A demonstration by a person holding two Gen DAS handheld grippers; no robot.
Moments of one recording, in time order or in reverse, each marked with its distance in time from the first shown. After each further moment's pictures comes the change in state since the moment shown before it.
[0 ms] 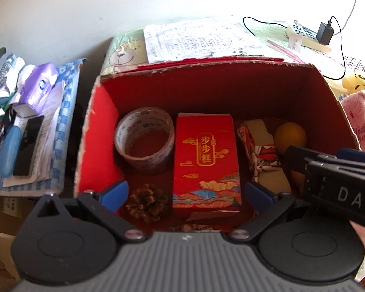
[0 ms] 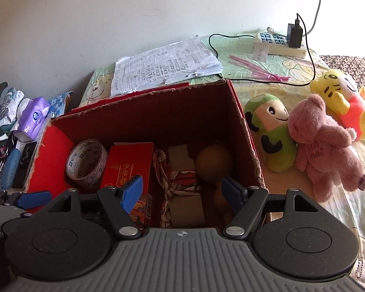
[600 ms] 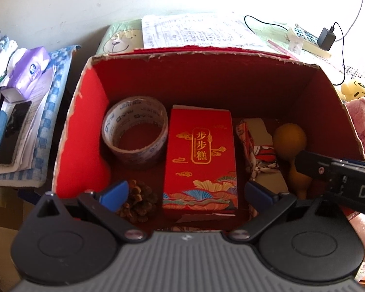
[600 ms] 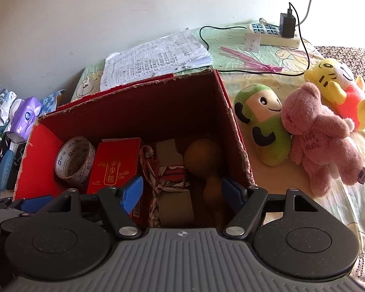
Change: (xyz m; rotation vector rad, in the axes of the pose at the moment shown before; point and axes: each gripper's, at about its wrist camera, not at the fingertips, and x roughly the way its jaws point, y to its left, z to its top) left arm 0.020 0.006 -0.006 -0.055 0.007 -0.052; right arm 0.009 -0.010 -0.001 0.021 0.019 -0.019
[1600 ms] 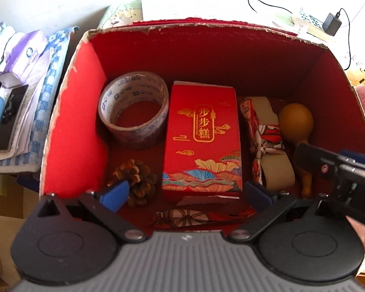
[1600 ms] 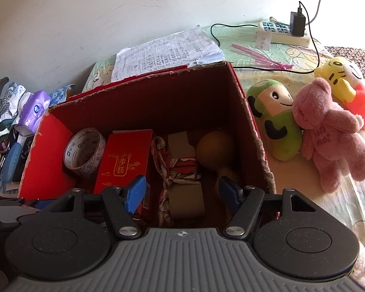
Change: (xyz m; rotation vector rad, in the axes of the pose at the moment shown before) left arm 0.013 0.001 -0.008 -0.012 0.096 0.002; right arm 0.001 0.006 -0.010 -0.025 0.006 0.044
